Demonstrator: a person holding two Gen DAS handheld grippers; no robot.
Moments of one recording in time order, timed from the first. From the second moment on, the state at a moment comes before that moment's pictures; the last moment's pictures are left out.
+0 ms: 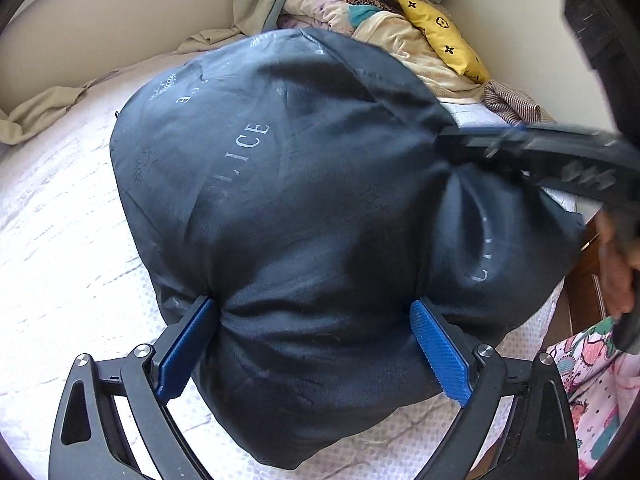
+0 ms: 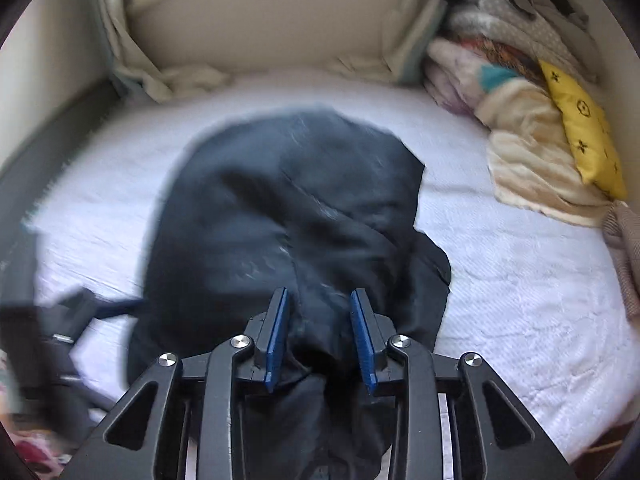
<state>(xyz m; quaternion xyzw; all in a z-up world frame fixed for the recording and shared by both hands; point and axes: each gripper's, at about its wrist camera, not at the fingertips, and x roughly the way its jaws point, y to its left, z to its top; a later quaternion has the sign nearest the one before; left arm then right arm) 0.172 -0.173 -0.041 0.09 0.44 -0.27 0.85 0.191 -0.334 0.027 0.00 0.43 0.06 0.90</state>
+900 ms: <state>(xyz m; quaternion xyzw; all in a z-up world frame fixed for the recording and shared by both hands) 0.172 -0.178 -0.035 0.09 0.43 -0.28 0.85 0.261 -0.356 -0.045 0.05 0.48 0.06 0.87</state>
